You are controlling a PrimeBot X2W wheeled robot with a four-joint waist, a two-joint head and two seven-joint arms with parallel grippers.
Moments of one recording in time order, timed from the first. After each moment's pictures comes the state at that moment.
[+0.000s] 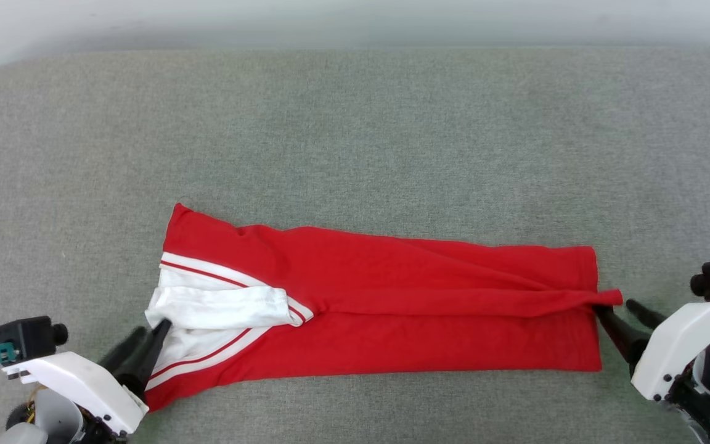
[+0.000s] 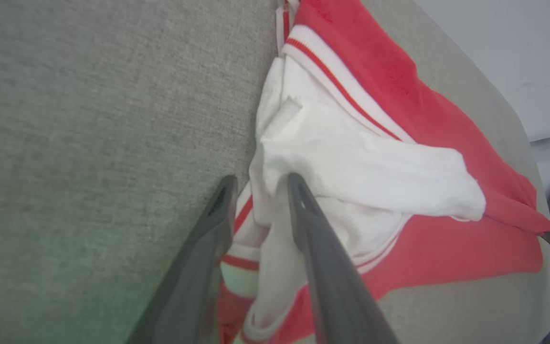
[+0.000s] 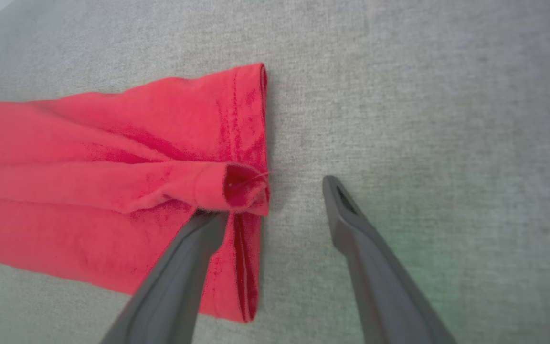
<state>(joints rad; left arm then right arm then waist) -0.14 0.69 -0.46 0.19 -1.30 -0.05 0.05 -0.14 -0.23 -0.07 0.11 0.54 0.13 0.59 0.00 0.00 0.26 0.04</state>
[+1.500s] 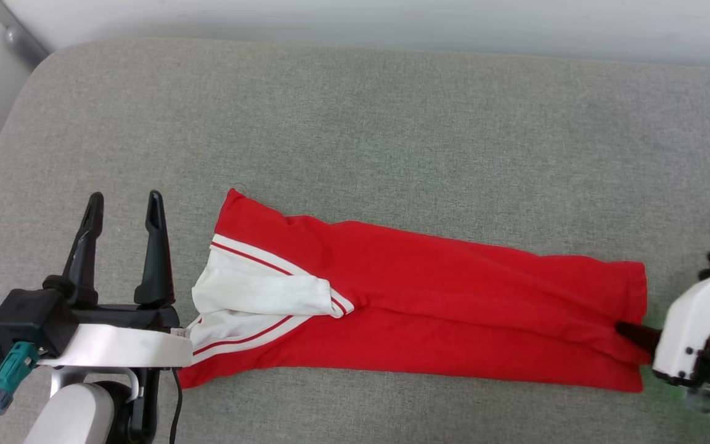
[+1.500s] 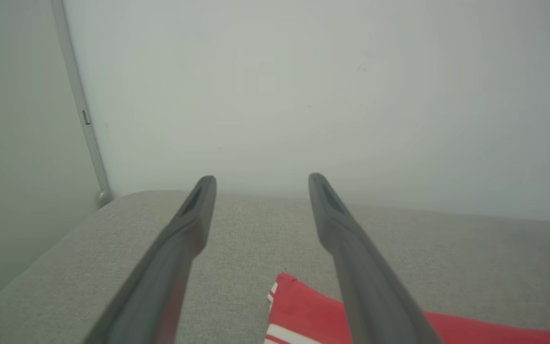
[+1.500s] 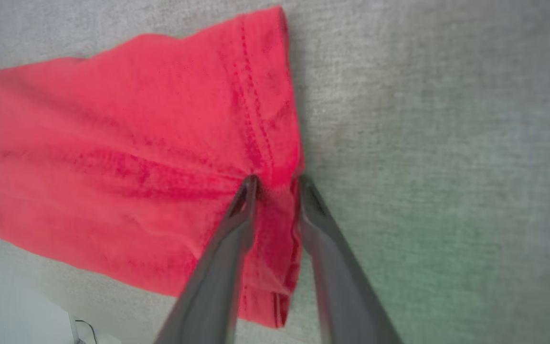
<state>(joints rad) -0.15 0.41 -0.22 -0.13 -0.51 0.20 -0.26 -0.24 -0.16 -0.25 0.16 0.48 0.13 1.04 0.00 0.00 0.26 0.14</state>
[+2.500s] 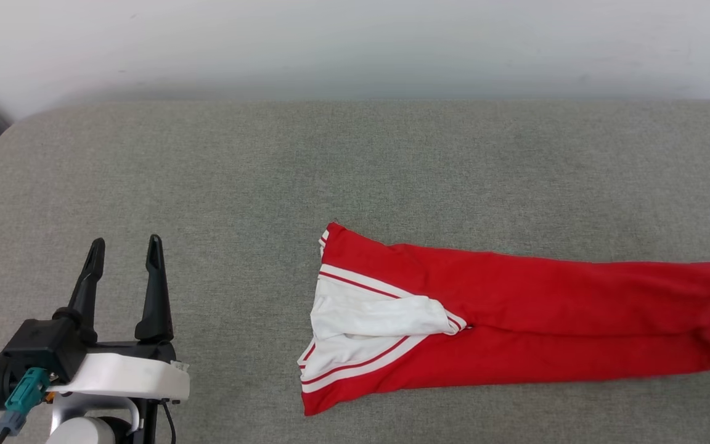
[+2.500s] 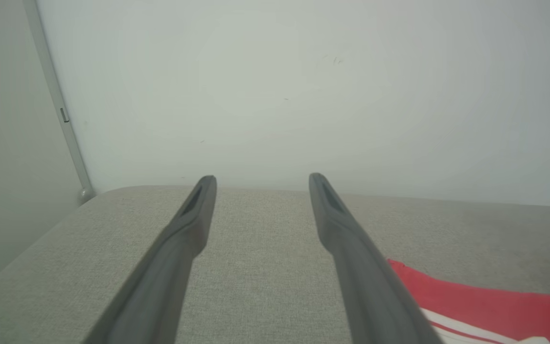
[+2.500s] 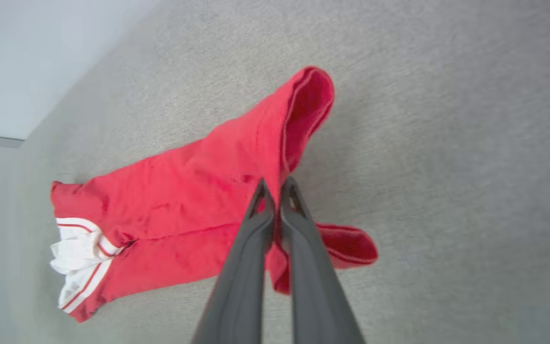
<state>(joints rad) -0.06 0.42 -0.22 -0.12 -0.50 0.24 -0.23 -0.27 -0.19 -0.55 0.06 0.50 0.13 1.07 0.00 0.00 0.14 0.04</state>
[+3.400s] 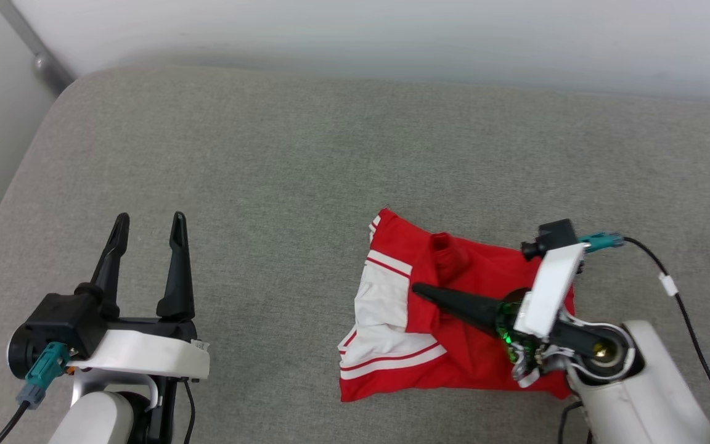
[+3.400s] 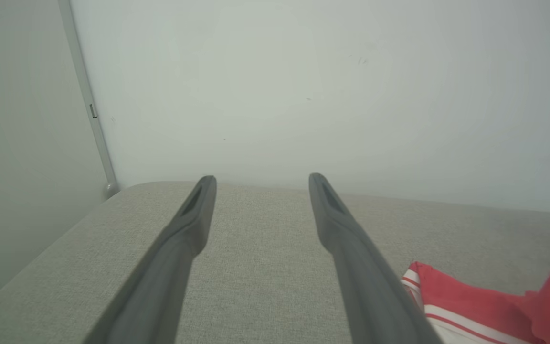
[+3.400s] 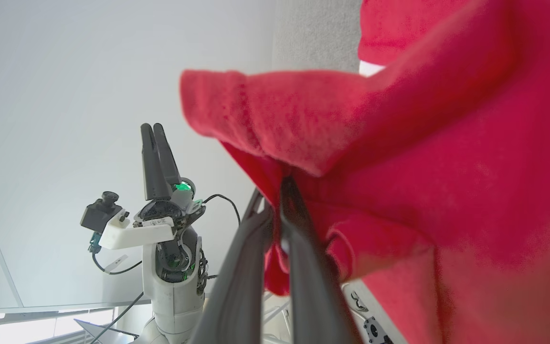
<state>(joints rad) -0.14 0.40 -0.27 -0.09 -0.51 0.21 -0.24 -0.41 -0.05 0.15 0.41 1.37 0.13 0.87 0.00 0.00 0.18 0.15</state>
